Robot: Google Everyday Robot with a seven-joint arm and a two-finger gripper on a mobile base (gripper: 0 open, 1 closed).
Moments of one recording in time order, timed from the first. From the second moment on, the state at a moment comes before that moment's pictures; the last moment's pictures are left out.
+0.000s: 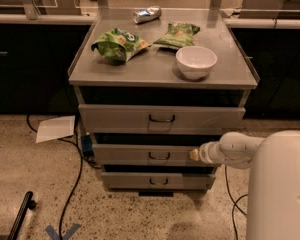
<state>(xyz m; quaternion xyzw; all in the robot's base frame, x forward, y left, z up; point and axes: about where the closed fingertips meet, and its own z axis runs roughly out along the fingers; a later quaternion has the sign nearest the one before) 0.672 -0.208 0.428 -0.12 0.94 0.15 0.28</state>
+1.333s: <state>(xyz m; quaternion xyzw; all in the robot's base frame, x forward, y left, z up) 0.557 -0.205 0.417 -0.04 0.95 0.22 0.24</state>
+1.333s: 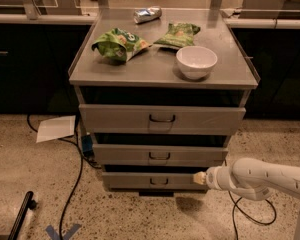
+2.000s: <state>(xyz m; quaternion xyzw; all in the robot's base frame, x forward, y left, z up) 0.557 -0.205 0.417 -0.04 0.95 0.22 0.24</state>
